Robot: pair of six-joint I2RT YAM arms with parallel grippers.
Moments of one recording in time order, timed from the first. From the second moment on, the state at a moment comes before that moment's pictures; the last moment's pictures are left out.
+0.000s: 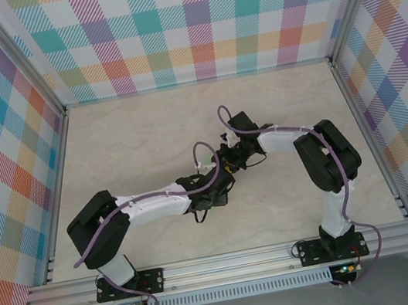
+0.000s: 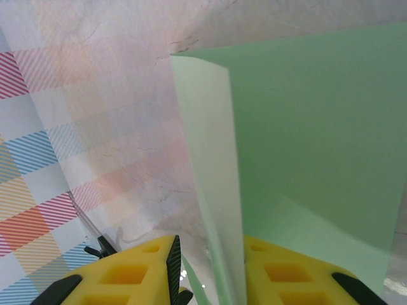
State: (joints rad) left arm -1.03 1.69 0.99 -0.46 -0.31 -0.82; right arm 0.52 1.90 1.13 -0.30 -0.69 0.78
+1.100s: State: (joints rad) left arm -1.05 1.74 0.98 -0.47 -0.38 -0.89; right arm 0.52 1.89 1.15 -0.33 -0.70 0.78
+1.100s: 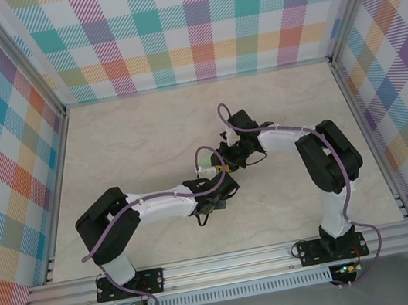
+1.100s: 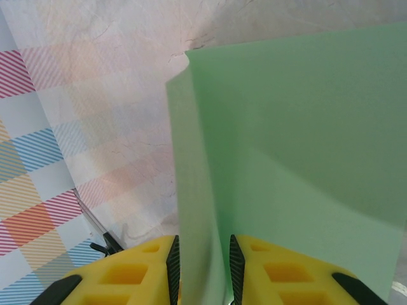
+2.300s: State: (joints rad) left arm -0.97 1.59 0.75 -0.17 -0.22 -0.78; right arm 0.49 1.67 1.04 -0.40 -0.53 0.77
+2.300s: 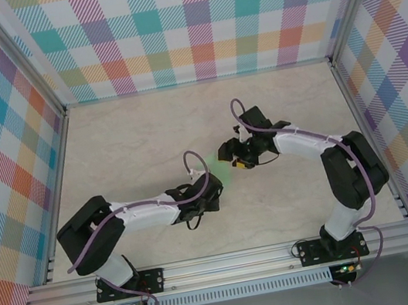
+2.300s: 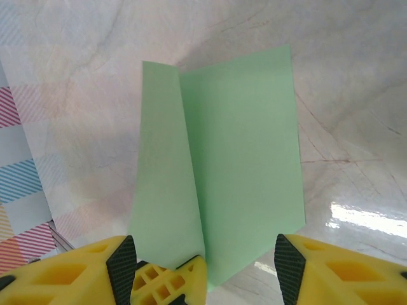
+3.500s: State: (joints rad) left arm -0.72 1.61 0.61 0.10 0.35 -0.72; right arm 0.61 1.73 0.95 -0.14 -0.66 0.90
